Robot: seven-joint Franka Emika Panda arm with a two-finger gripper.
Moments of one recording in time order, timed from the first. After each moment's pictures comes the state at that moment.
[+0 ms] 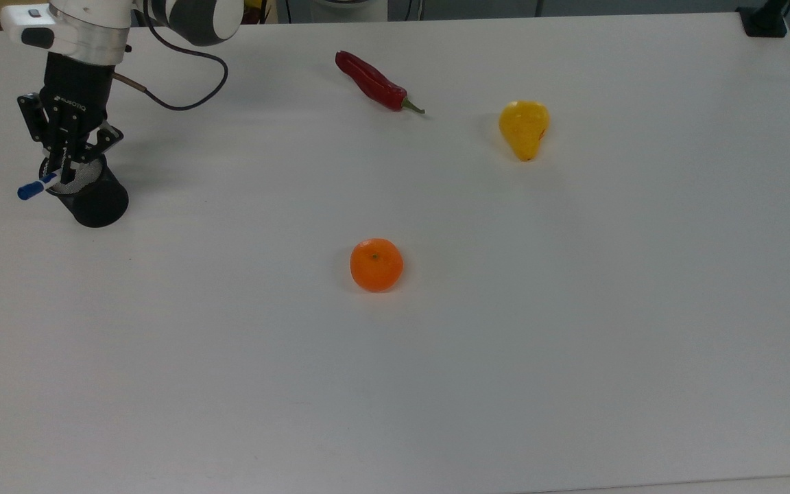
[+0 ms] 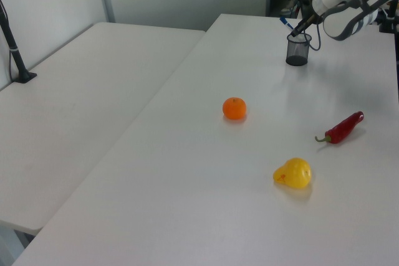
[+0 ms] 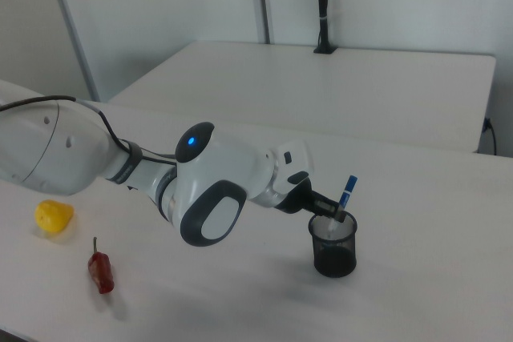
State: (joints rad) arm 0.05 0.30 -0.47 -2.14 0.06 3.16 -0.20
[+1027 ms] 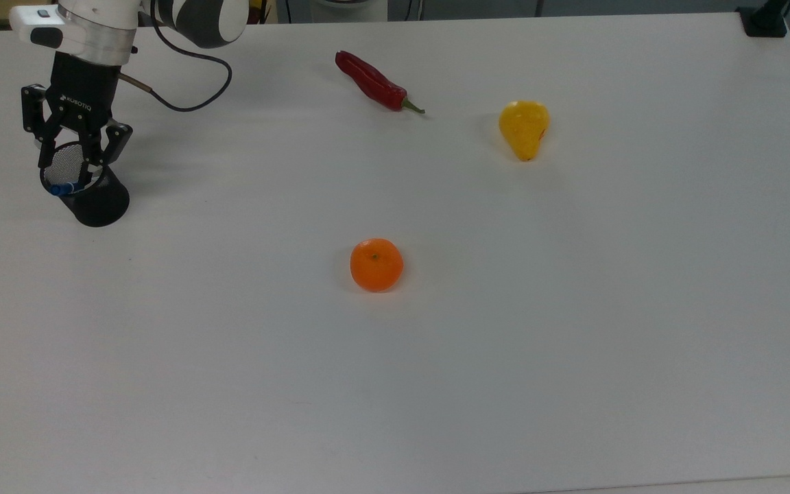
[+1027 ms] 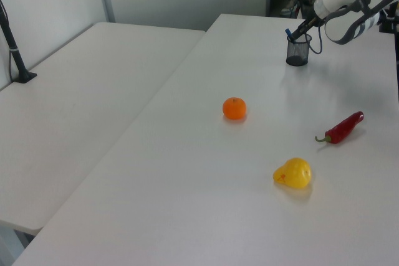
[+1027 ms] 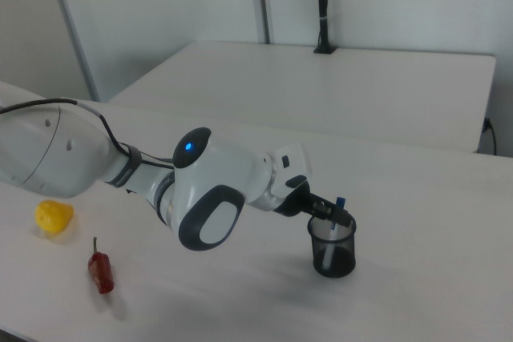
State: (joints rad) arm 0.05 0.30 -0.47 -2.16 0.06 3.19 -0.20
